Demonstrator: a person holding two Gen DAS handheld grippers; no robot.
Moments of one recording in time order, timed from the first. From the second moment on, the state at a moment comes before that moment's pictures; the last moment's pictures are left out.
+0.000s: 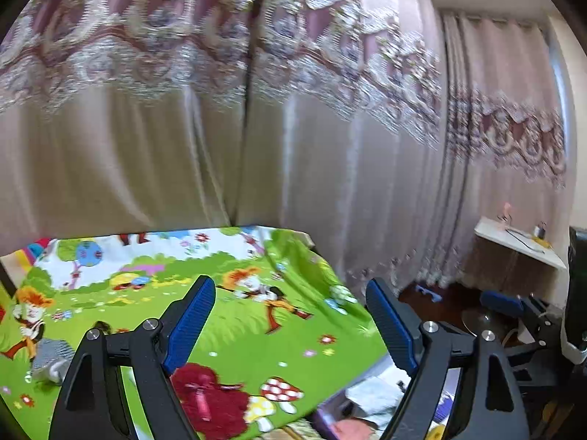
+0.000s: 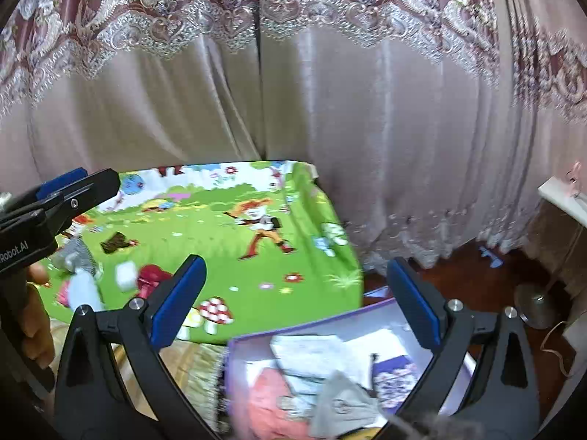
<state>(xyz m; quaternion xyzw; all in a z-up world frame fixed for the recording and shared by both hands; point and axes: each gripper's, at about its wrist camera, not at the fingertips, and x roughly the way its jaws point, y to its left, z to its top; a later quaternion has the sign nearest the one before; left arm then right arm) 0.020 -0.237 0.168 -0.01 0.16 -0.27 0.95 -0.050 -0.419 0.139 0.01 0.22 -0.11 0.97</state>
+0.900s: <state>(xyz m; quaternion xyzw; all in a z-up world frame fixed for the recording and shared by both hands) 0.180 -0.026 0.098 -0.09 0.32 -0.01 0.94 0.043 -0.325 0.104 0.02 0.30 0.02 0.95</state>
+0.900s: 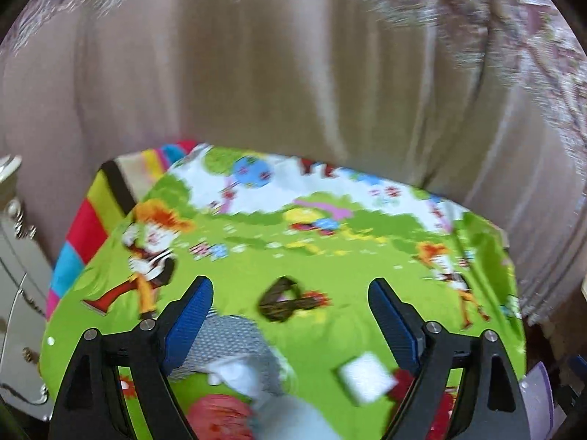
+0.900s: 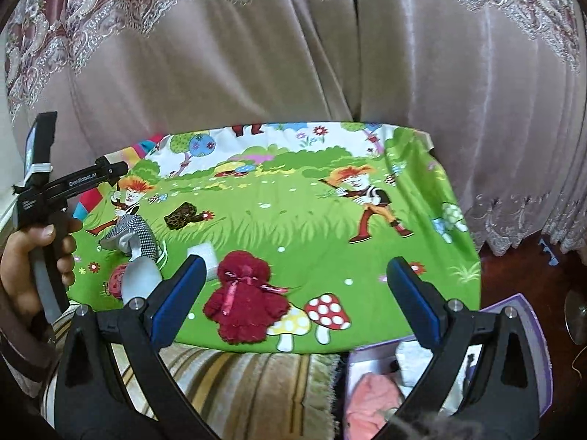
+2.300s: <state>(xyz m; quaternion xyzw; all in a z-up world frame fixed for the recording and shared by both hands) 0.205 0.018 0.010 -0.11 0.37 -0.01 0.92 0.170 -0.247 -0.035 -0.04 0.51 0.04 0.86</state>
